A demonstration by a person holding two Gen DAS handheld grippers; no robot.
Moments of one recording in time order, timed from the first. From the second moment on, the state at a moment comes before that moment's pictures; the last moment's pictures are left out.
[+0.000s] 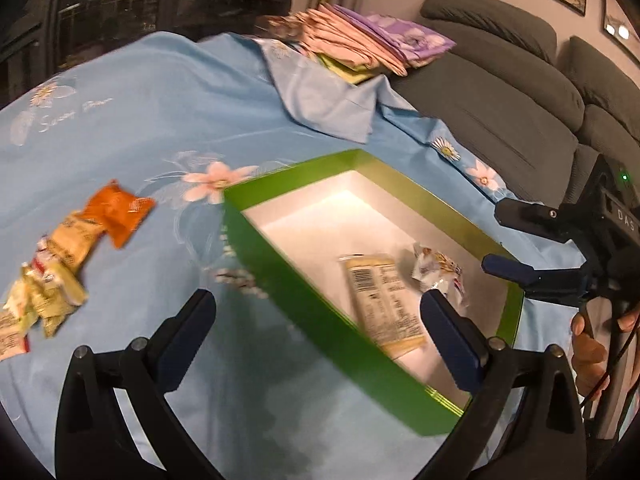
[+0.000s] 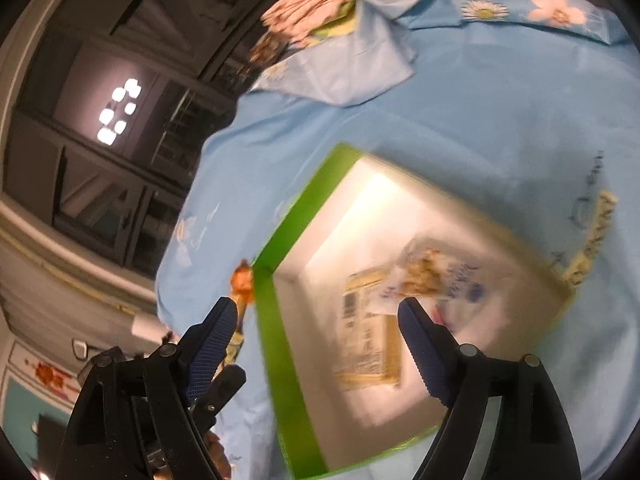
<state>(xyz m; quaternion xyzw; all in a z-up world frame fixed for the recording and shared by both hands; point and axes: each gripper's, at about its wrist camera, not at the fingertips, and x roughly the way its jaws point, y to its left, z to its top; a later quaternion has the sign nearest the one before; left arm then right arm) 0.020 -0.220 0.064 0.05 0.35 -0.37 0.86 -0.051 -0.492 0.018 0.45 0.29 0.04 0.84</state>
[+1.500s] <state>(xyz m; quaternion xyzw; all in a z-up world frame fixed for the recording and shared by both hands) 0.158 -0.029 -0.020 -0.13 0.39 -0.33 0.85 0.191 -0.243 -0.054 0.36 0.45 0.27 0.77</state>
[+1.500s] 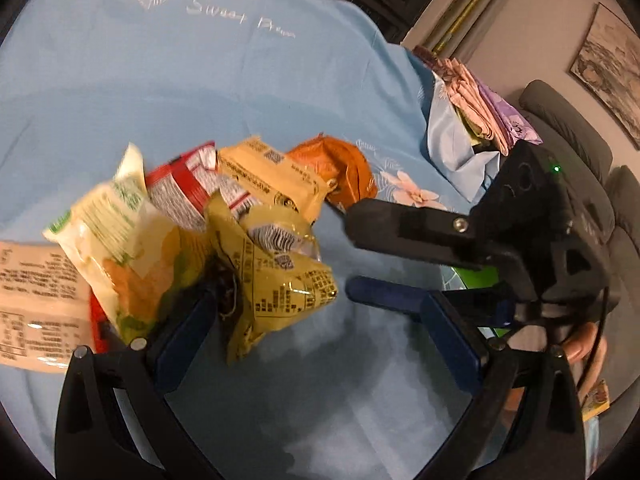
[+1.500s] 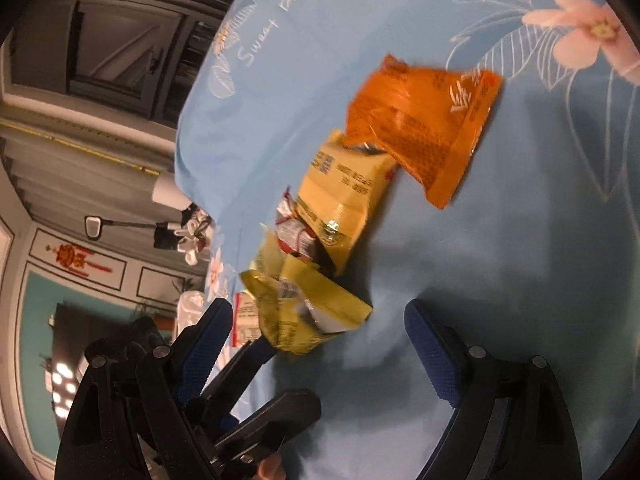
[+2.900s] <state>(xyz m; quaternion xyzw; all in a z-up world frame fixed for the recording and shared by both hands) 0.156 -0.022 -0.020 -0.08 0.40 -0.34 0.85 0.196 -0.251 -0.070 0.38 0.43 0.28 0.77</state>
